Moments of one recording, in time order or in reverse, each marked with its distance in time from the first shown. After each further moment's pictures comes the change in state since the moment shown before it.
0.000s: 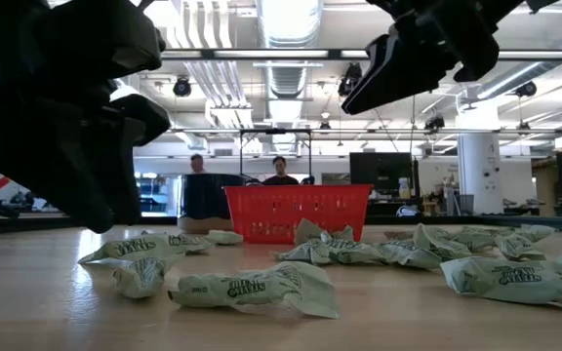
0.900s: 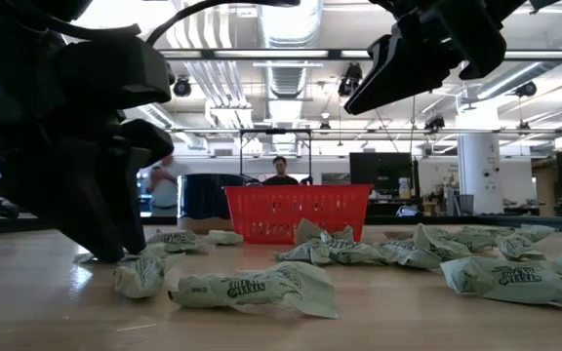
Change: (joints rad) left arm 0.036 0.063 -0.019 0.027 0.015 -0.014; right arm 0.014 0.000 -0.002 -0.004 -0.005 0.024
